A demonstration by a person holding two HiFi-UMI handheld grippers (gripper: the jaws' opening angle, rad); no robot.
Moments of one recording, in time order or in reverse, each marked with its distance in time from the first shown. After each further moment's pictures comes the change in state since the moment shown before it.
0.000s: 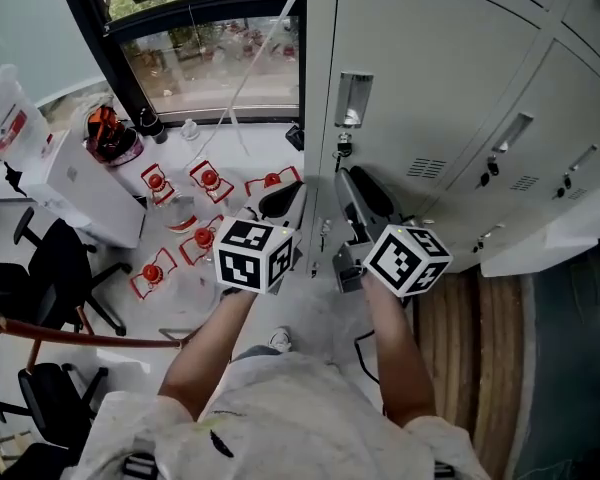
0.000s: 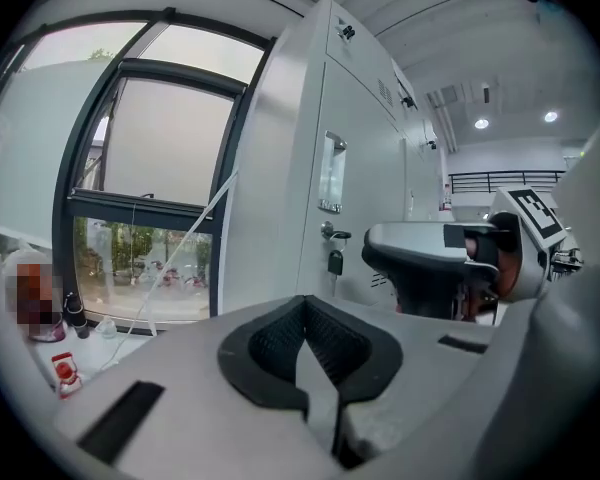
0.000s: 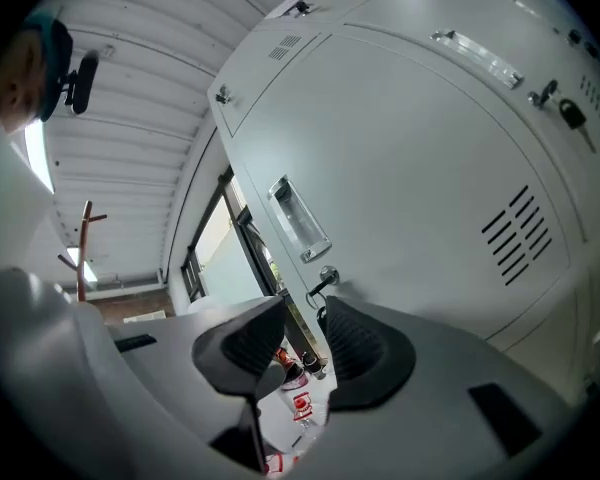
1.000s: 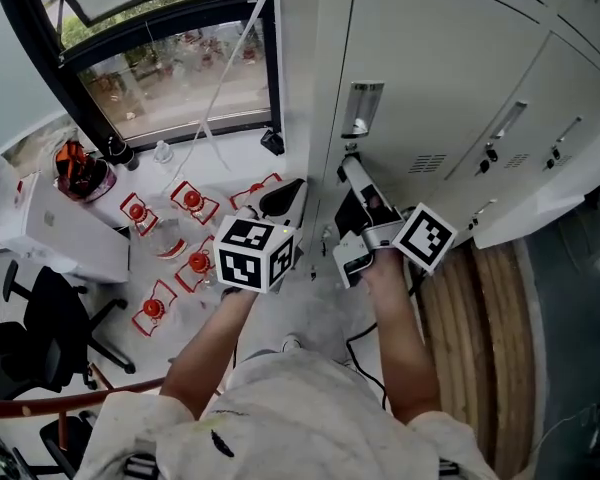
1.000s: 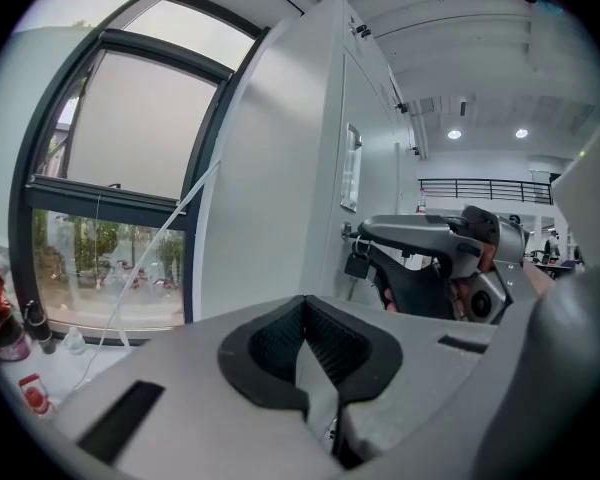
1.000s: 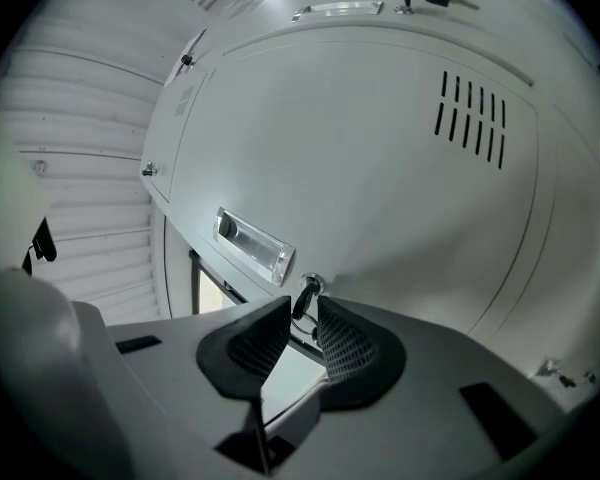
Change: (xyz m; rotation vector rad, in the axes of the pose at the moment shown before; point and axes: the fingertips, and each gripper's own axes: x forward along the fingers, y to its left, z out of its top) left arm 0.026 0.031 0.006 0.025 0.014 -0.191; right arm 0.034 -0.020 0.005 0.484 -0.190 -0.007
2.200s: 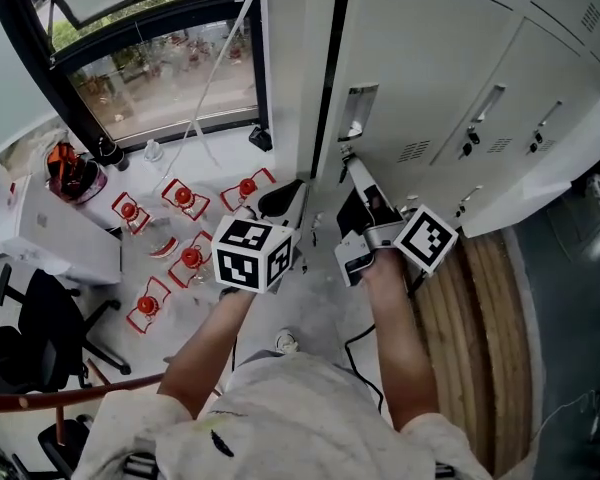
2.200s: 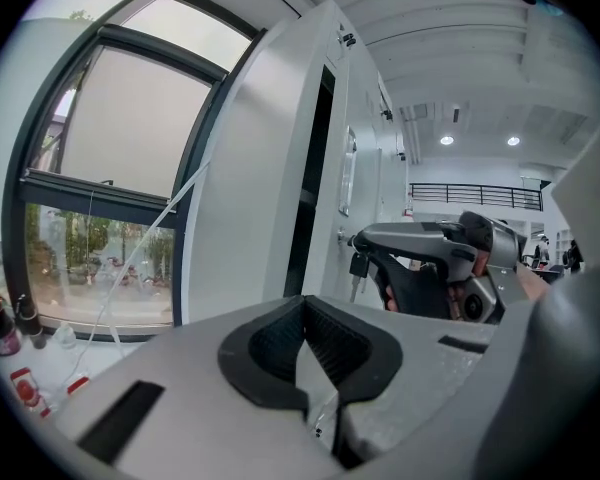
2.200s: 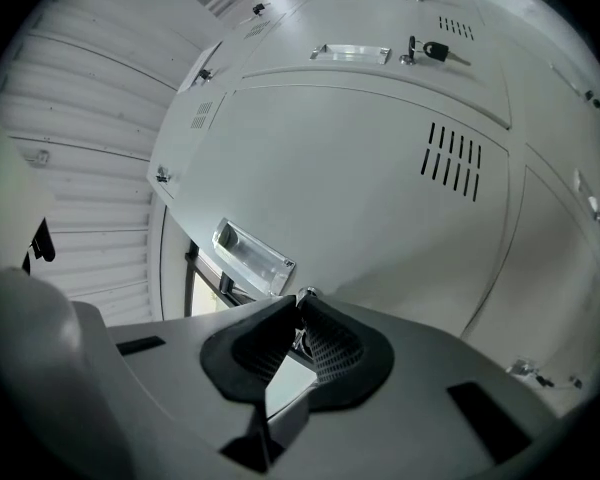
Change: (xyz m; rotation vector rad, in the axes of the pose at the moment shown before) left arm -0.019 -0.034 -0.004 -0.008 -0.005 -0.054; right arm -0.042 0.013 0.006 -0.026 -0.058 -0.040
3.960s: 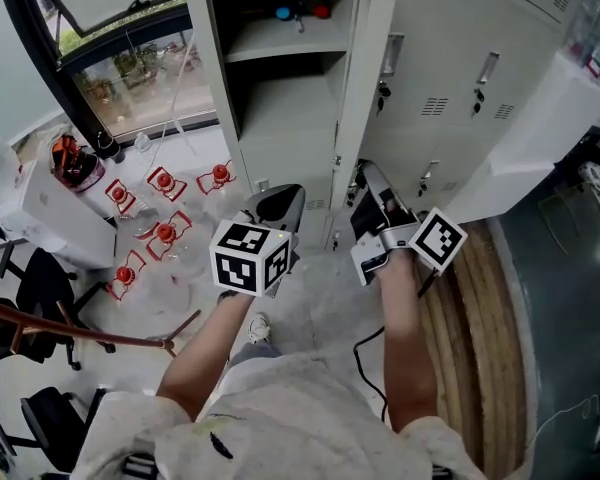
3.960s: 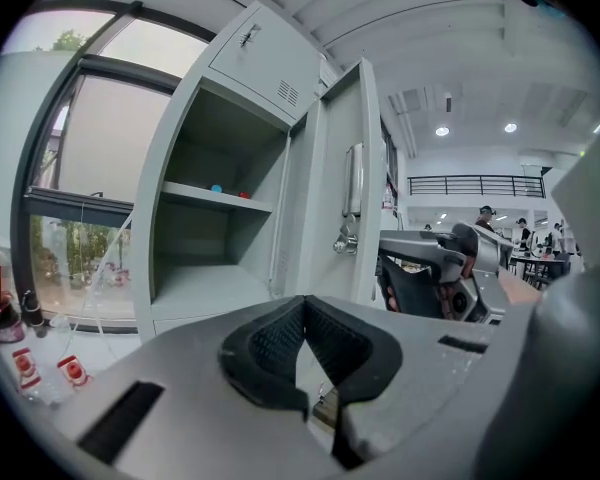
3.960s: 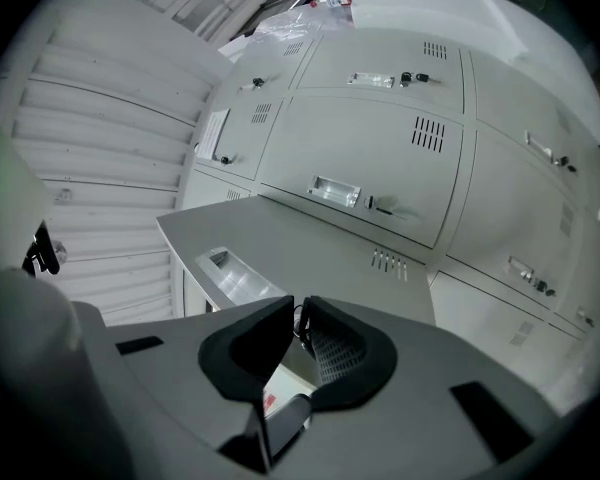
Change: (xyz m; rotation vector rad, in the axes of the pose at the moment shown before) left arm 0.003 -0.217 -0.027 0.043 -0.006 0.033; right arm -0.211 -0.018 0.112 0.036 -0.013 0.060
